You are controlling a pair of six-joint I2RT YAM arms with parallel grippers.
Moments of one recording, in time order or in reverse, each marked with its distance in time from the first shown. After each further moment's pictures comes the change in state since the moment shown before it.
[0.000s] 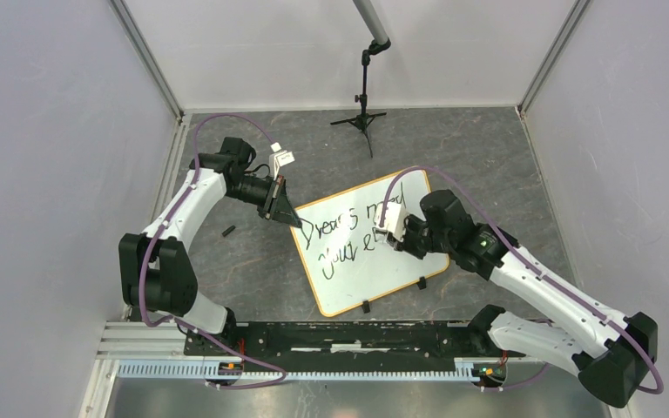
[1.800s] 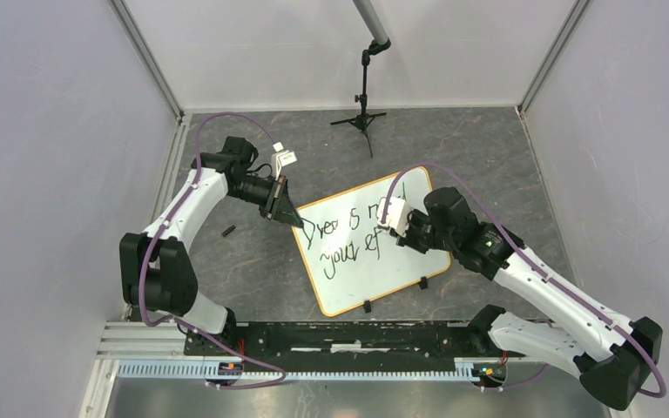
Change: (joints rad) left arm -0.014 0.002 0.007 0.002 -0.001 0.000; right arm 0.002 -0.021 0.027 -0.015 0.059 -0.020
